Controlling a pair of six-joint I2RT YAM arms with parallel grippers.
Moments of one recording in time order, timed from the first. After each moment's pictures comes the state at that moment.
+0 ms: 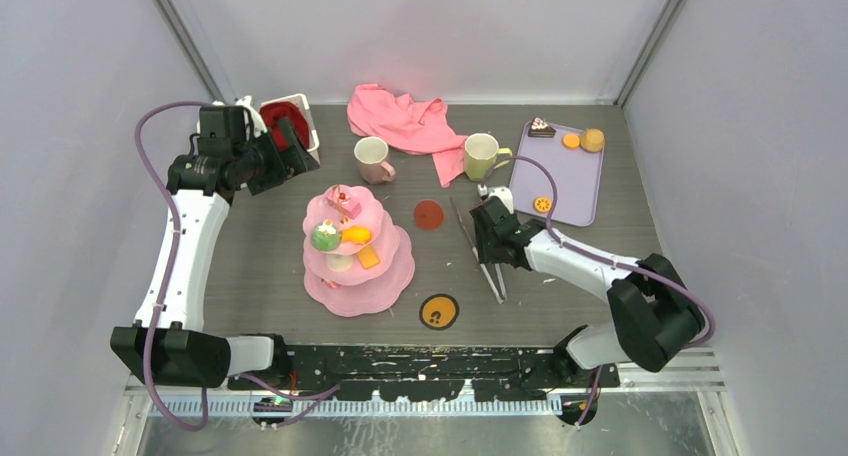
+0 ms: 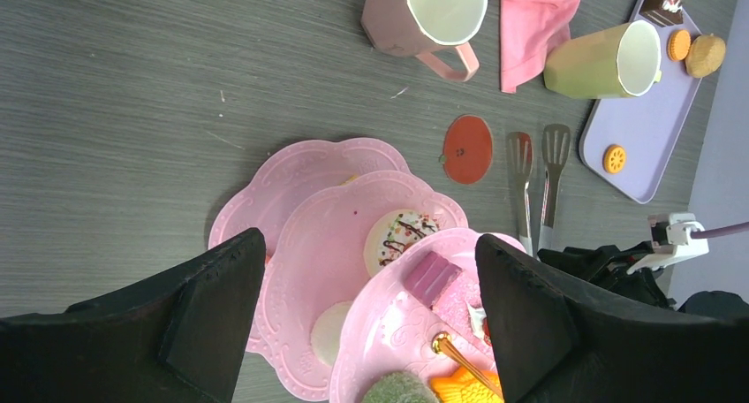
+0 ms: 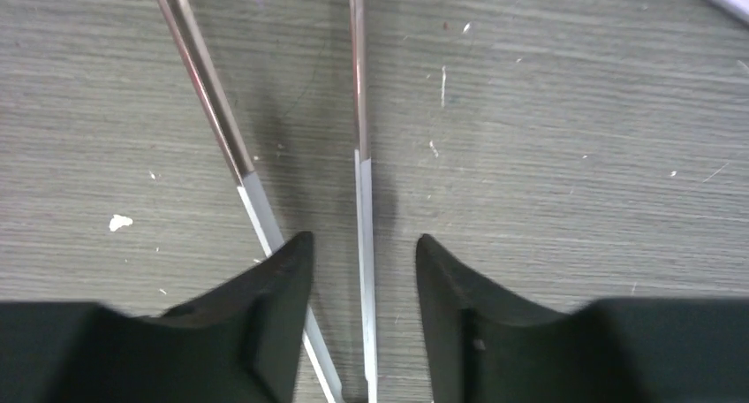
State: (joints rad) left arm -0.04 1.28 1.44 -0.89 0.21 -0.44; right arm 0.63 1.39 0.75 -0.42 0.35 0.42
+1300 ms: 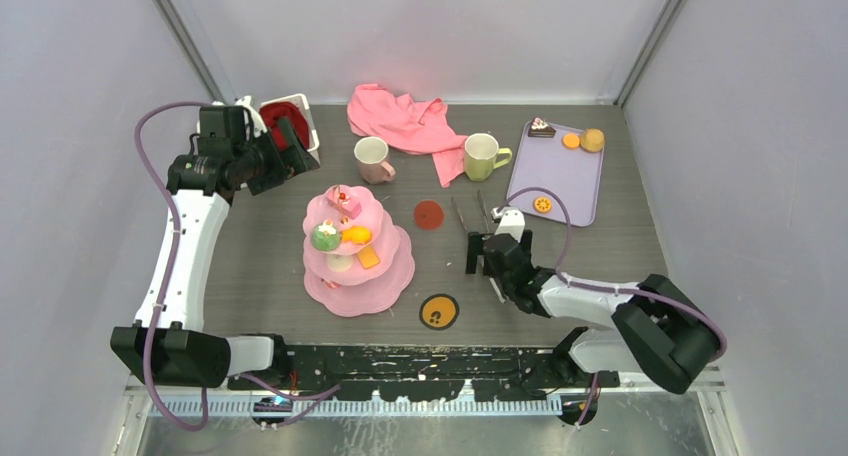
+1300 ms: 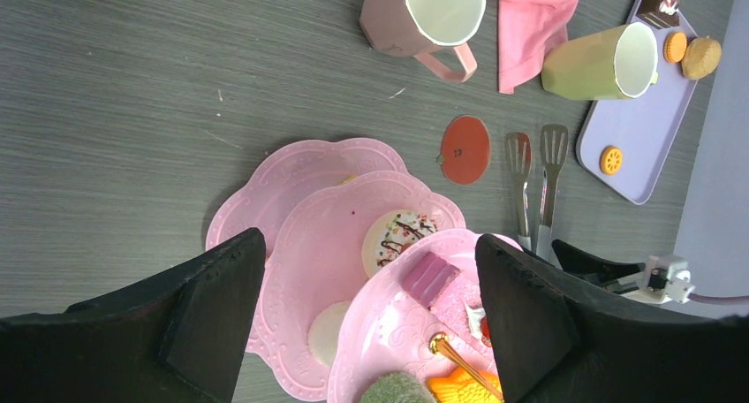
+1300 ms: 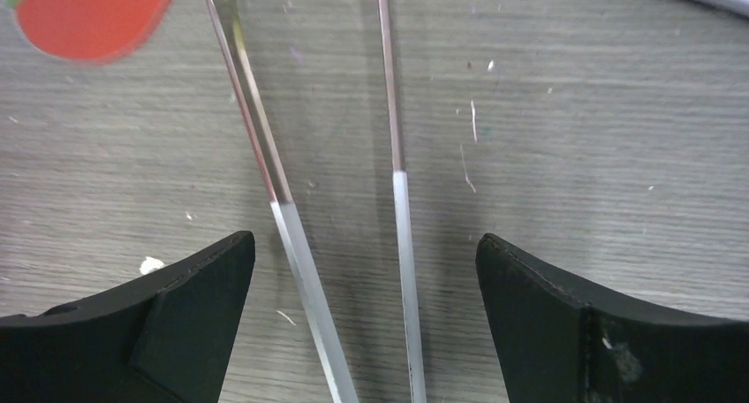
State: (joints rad) left arm -0.04 1.28 1.44 -0.89 0.21 -0.45; right arm 0.70 1.24 0.35 0.24 0.47 0.45
